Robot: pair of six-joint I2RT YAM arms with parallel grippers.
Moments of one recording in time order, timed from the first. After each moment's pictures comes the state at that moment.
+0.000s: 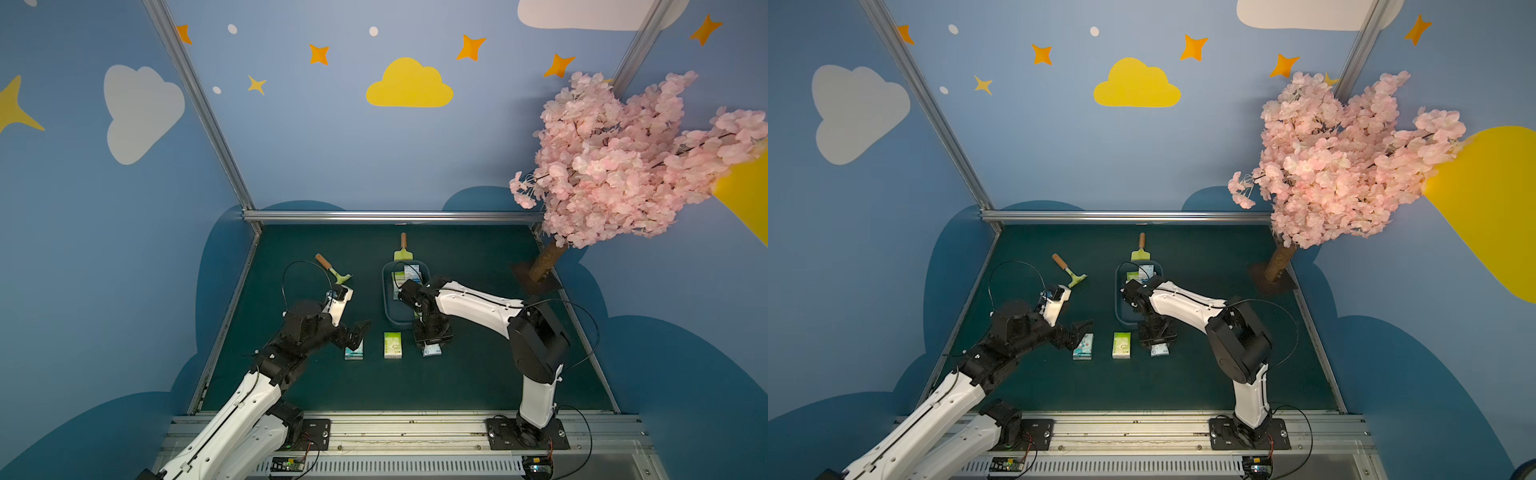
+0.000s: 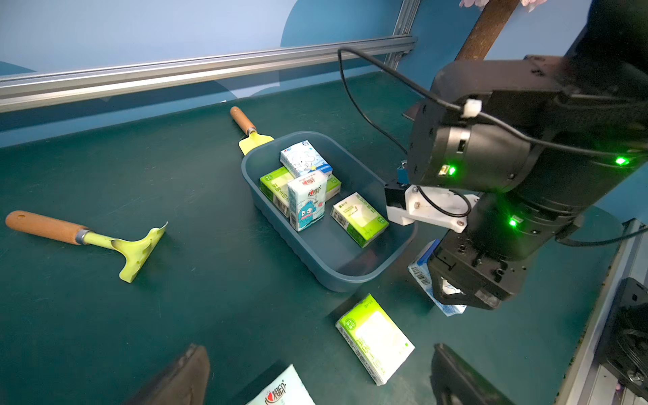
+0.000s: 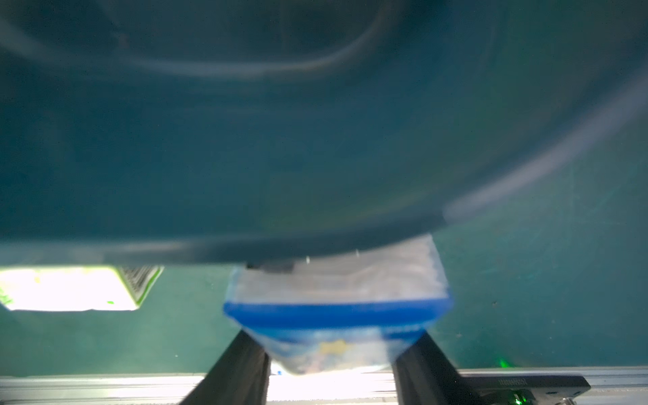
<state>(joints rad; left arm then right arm) -0.43 0.76 0.55 -0.26 0.26 -0.03 0.87 1.92 1.41 -1.18 -0.03 0.67</state>
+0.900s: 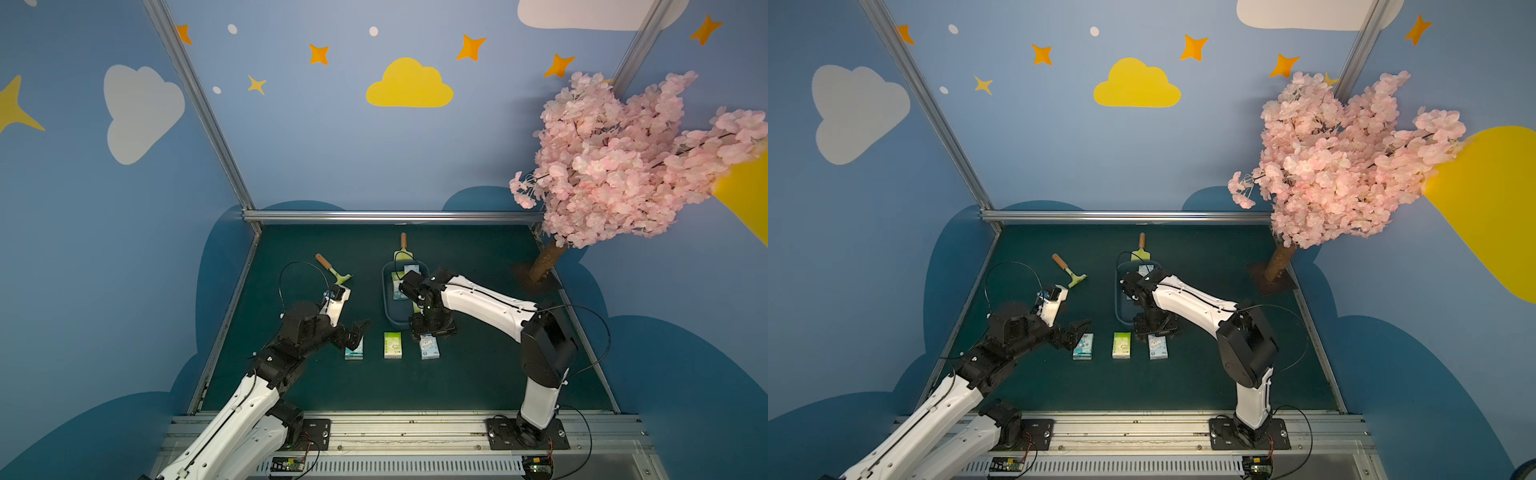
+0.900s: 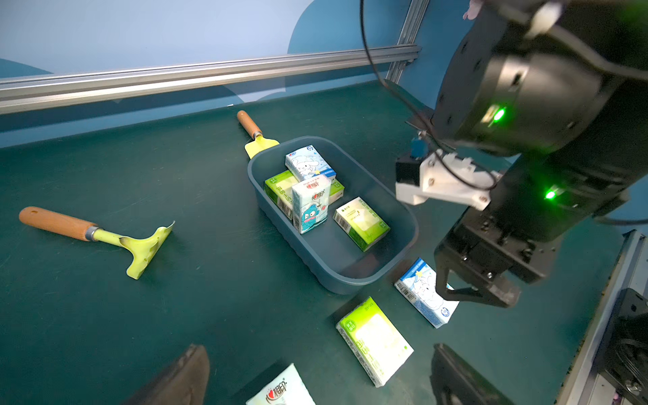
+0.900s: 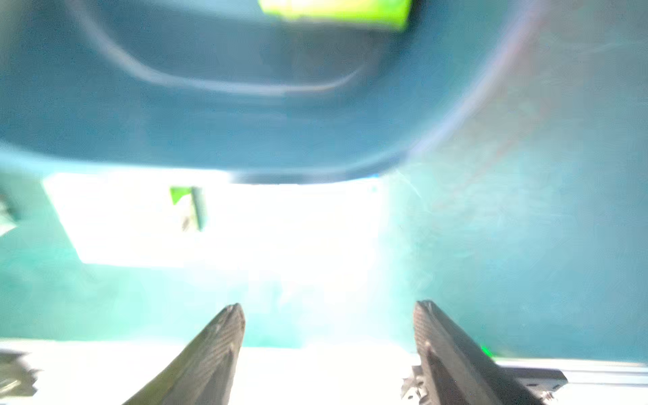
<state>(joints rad) -0.43 0.73 0.55 -0.27 0.24 -0.06 0.87 1.84 1.52 -1.28 0.01 0.65</state>
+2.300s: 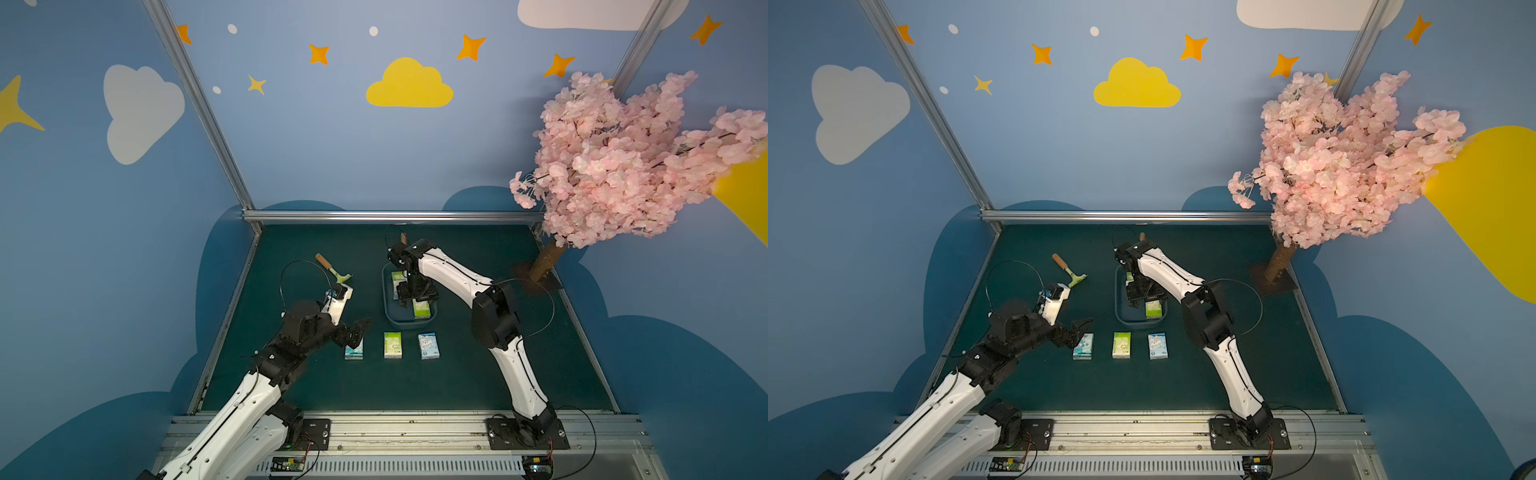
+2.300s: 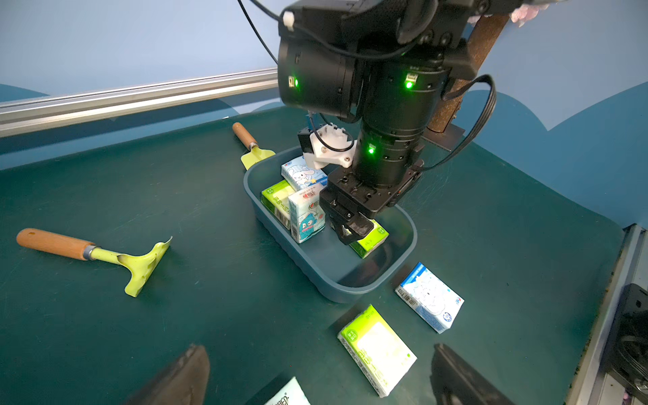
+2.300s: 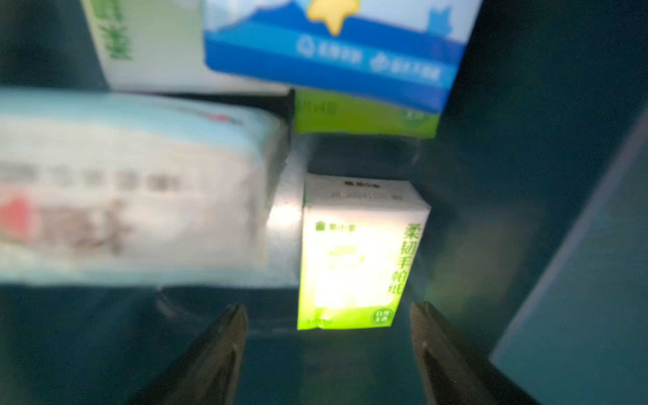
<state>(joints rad) -0.43 0.75 0.55 -0.23 0.25 -0.02 0.73 2.35 2.12 -1.38 0.09 0.51</state>
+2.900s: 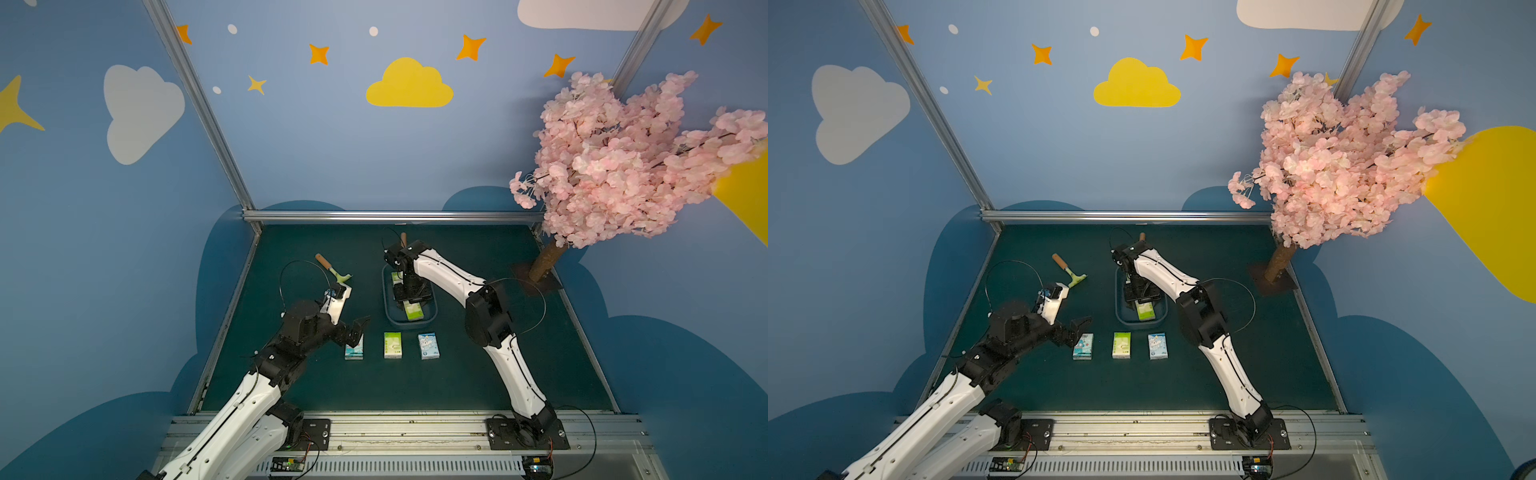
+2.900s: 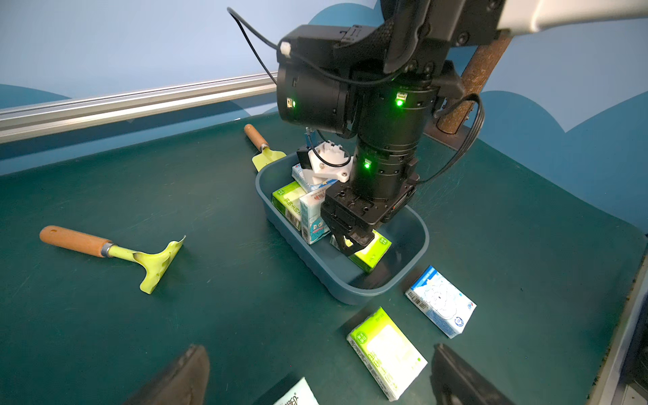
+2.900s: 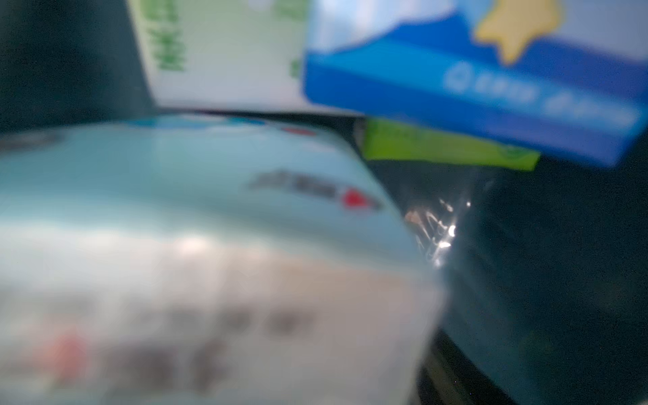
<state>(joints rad) -0.43 0.75 0.55 -0.23 0.22 -0.02 0.75 2.41 2.19 -1.38 0.01 0.48</state>
